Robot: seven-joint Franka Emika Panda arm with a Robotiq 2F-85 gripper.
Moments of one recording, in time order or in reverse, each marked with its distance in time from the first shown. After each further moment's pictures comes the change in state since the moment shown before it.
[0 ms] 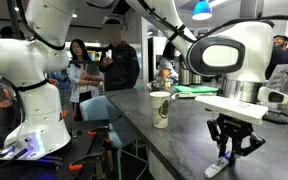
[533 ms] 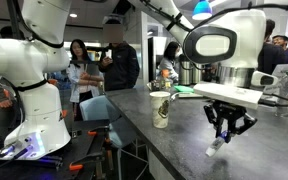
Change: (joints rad) arm -0.041 -0.089 0.087 -0.049 0.112 0.011 -0.145
